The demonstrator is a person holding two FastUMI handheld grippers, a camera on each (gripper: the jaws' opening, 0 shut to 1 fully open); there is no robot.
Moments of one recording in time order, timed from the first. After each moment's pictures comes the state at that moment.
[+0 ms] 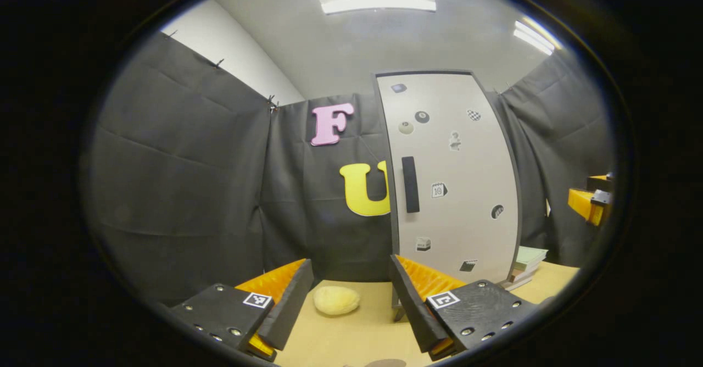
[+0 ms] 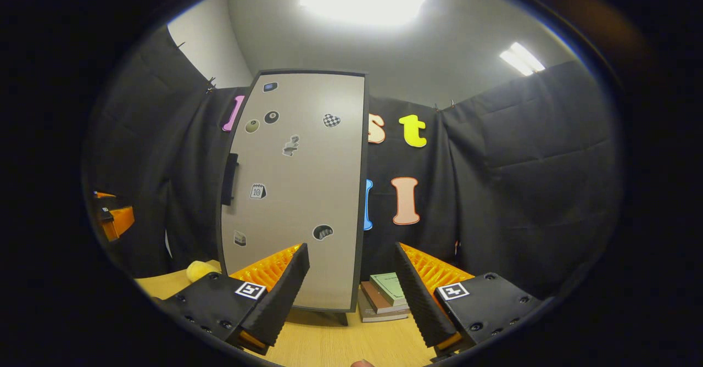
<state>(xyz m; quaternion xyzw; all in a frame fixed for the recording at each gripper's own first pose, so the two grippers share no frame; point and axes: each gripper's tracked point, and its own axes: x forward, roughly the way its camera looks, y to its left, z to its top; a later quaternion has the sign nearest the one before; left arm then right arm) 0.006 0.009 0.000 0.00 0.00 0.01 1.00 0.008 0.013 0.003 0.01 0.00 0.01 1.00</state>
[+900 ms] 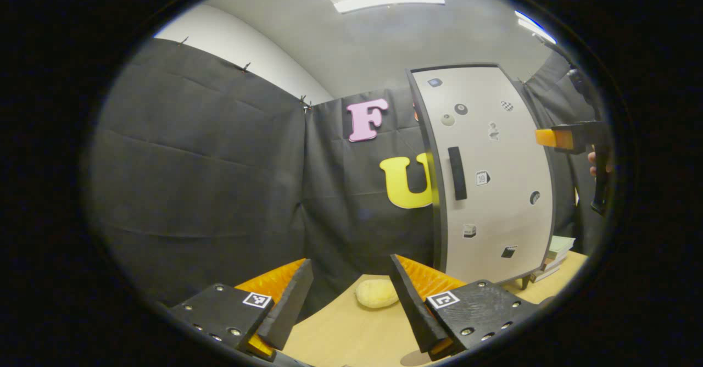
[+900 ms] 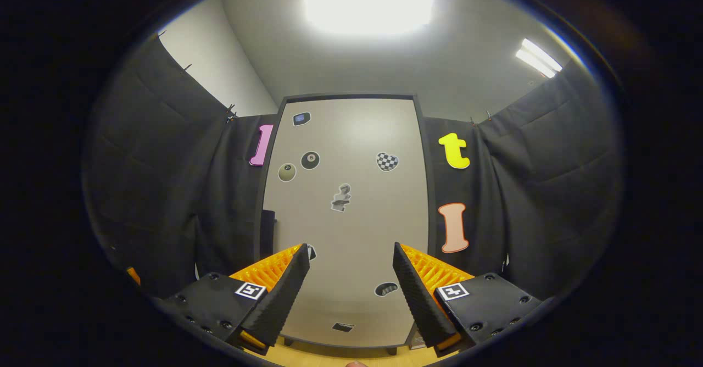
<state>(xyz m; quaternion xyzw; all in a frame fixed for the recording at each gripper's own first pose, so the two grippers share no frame) -0.034 0.101 -0.015 0.02 0.02 0.12 0.99 0.093 0.127 0.103 0.05 -0.06 0.10 0.99</state>
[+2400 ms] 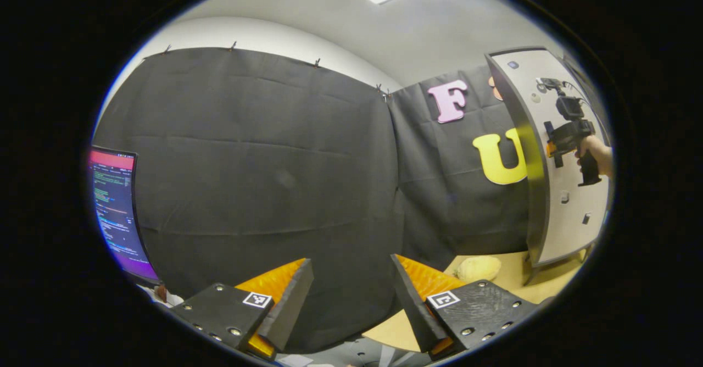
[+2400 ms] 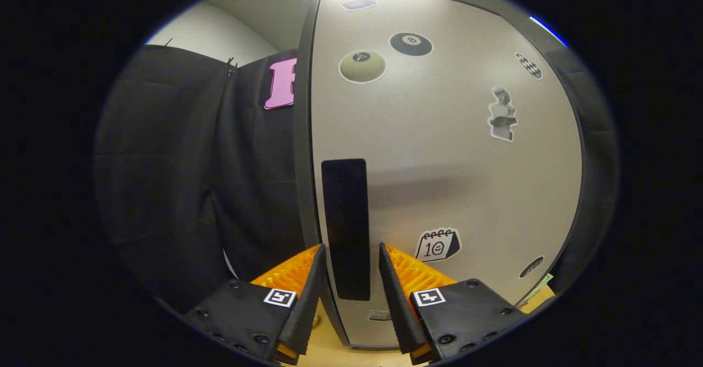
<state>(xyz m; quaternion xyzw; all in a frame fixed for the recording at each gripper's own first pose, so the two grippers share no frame) -0.149 0.287 -0.029 0.06 0.05 0.31 0.95 0.241 0.322 0.040 0.07 0.13 0.16 0.98</state>
